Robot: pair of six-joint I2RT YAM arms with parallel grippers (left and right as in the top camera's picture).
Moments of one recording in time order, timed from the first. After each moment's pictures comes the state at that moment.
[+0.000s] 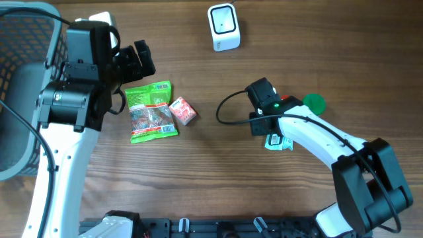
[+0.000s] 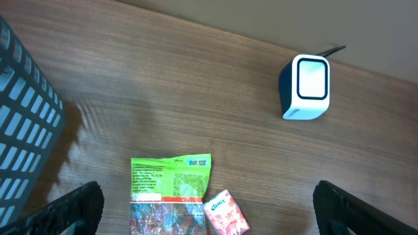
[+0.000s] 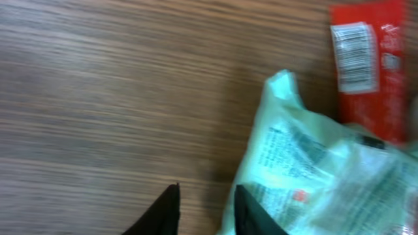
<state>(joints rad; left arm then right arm) -0.14 1.33 1.50 -0.91 -0.08 -0.34 0.48 1.70 0.96 -0.60 0.15 0.32</state>
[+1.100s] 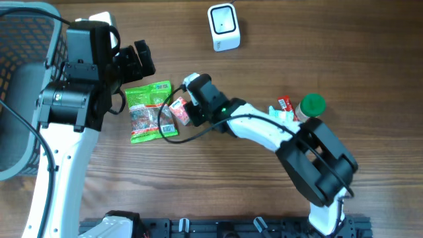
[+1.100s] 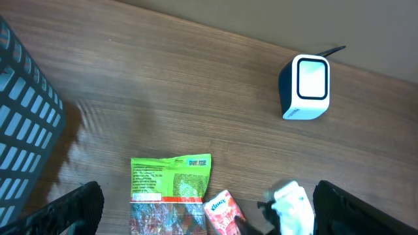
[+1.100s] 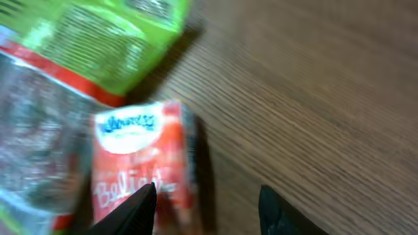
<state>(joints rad) -0.14 1.33 1.50 -0.91 -0.08 -0.34 0.75 2.00 1.21 -0.13 -0.02 0.16</state>
